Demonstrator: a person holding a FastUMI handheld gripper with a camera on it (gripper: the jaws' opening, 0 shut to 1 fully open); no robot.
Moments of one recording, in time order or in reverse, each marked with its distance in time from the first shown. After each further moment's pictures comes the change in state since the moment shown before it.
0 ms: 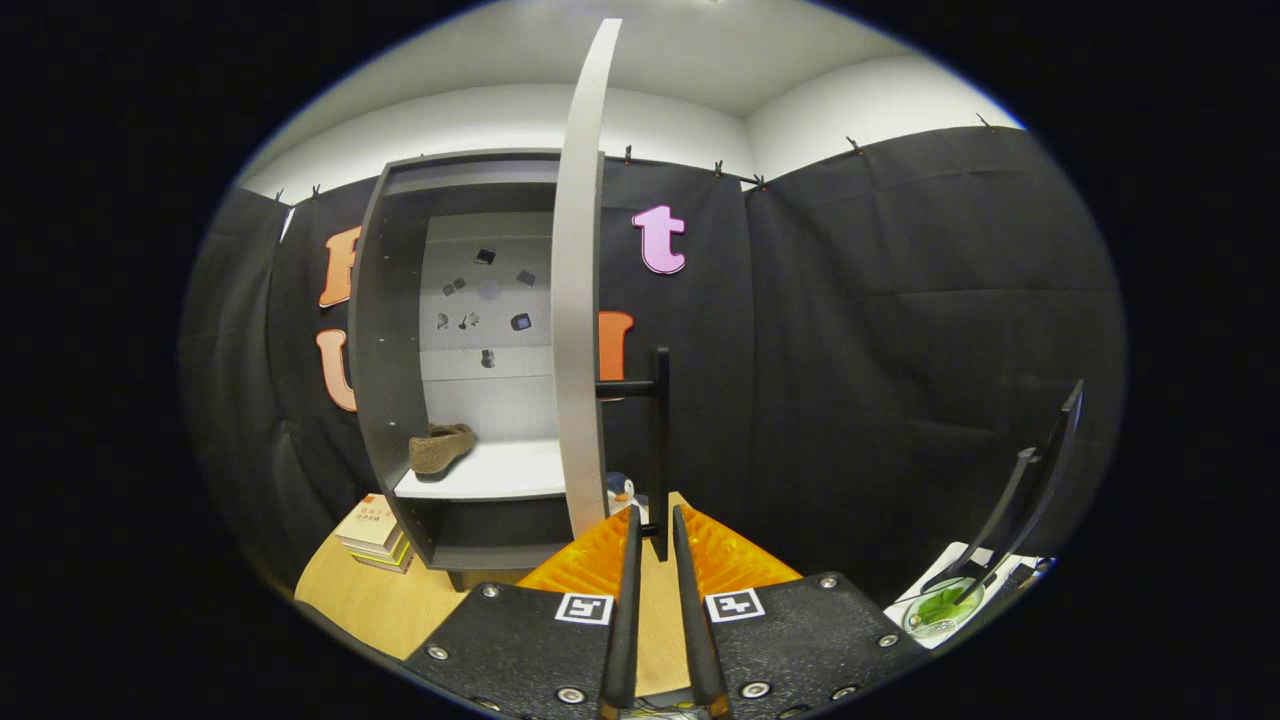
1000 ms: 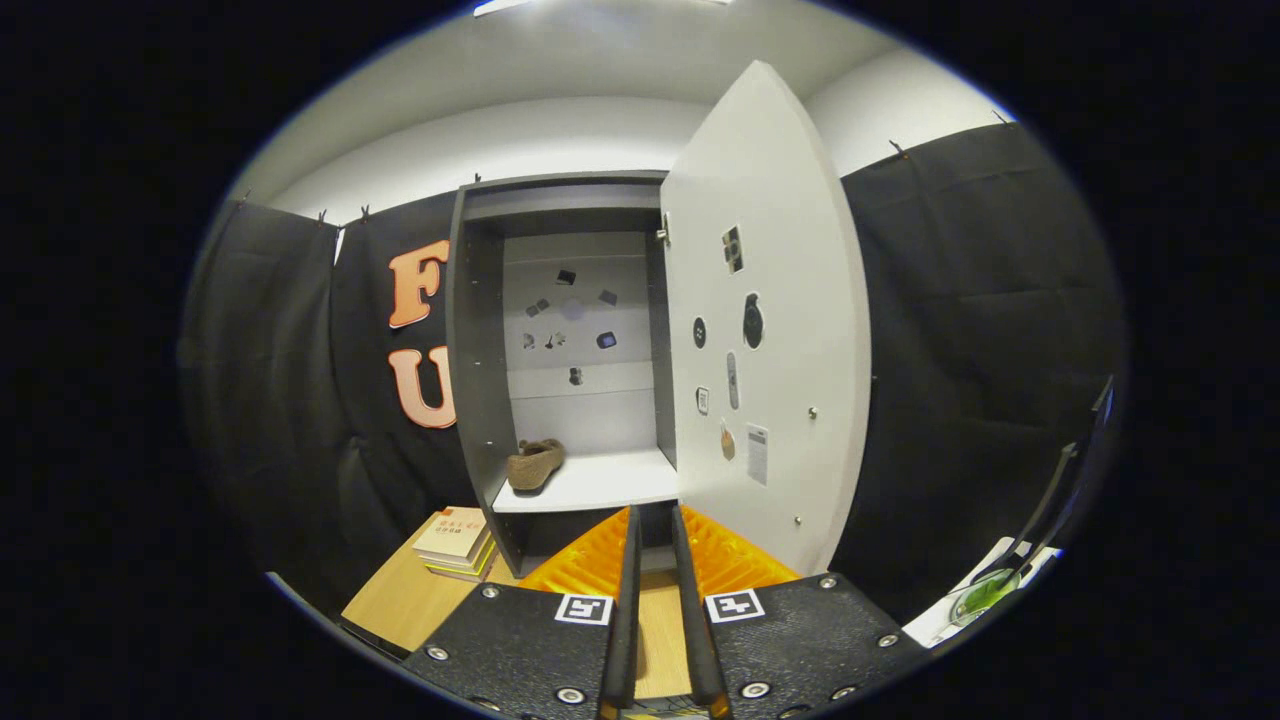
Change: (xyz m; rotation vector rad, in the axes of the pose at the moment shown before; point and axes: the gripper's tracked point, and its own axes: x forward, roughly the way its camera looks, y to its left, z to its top) arm -0.039 0.095 0.018 0.022 -0.001 0.203
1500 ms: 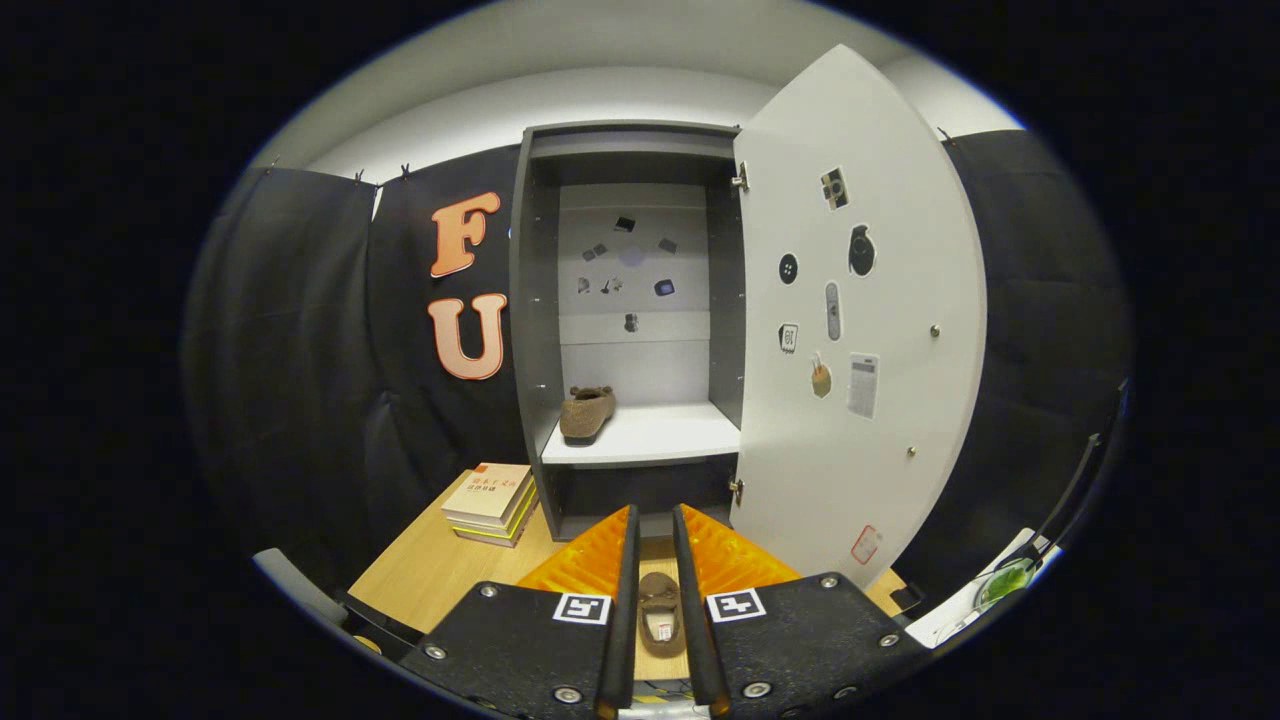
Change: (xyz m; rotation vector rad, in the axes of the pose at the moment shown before) arm 0.002 0.066 -0.060 -0.036 0.114 0.095
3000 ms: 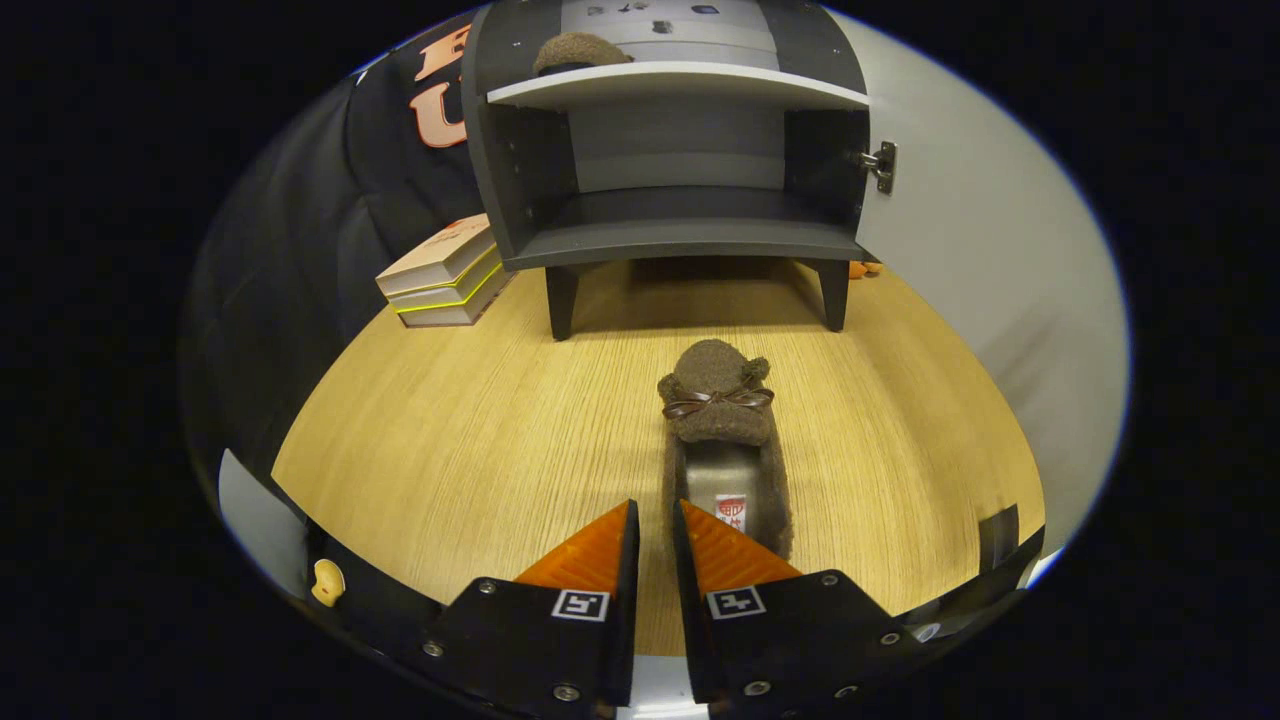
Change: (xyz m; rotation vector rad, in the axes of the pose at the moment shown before) arm 0.172 0.022 -0.354 -0.042 0.609 0.133
